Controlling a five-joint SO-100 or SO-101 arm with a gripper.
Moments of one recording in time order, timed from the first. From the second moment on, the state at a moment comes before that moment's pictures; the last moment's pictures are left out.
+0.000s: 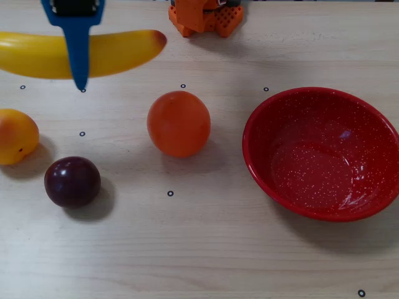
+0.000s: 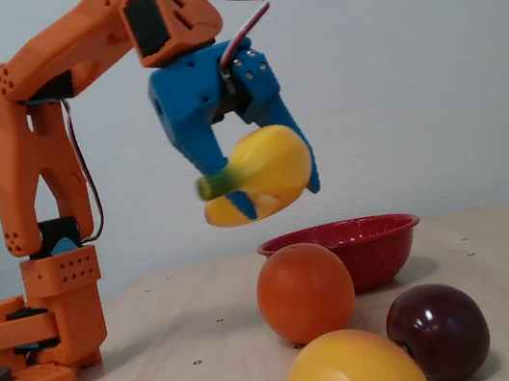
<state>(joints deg) 29.8 87.6 64.2 93.8 -41.0</state>
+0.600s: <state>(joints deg) 4.4 93.0 60.6 92.3 -32.3</state>
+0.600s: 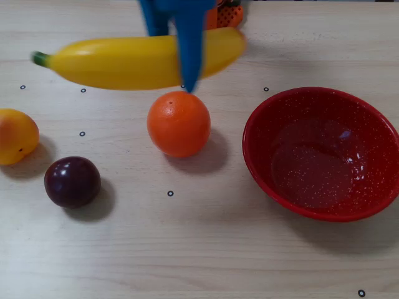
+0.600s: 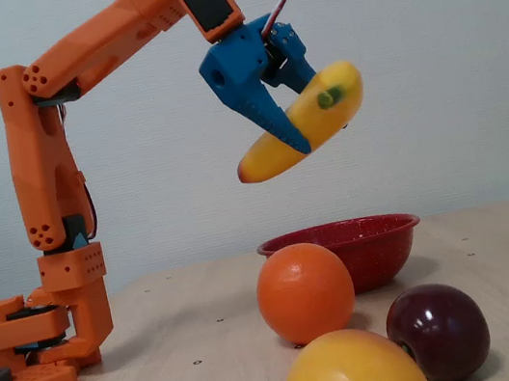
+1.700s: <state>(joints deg) -19.5 91.9 66.4 85.3 -19.1</state>
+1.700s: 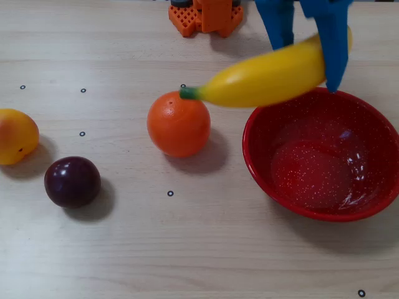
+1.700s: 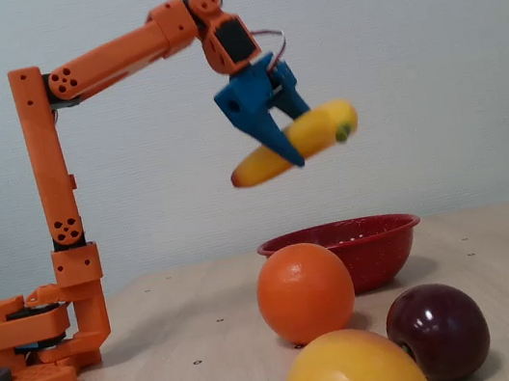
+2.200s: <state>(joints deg) -24.4 81.9 71.5 73.6 -17.1</state>
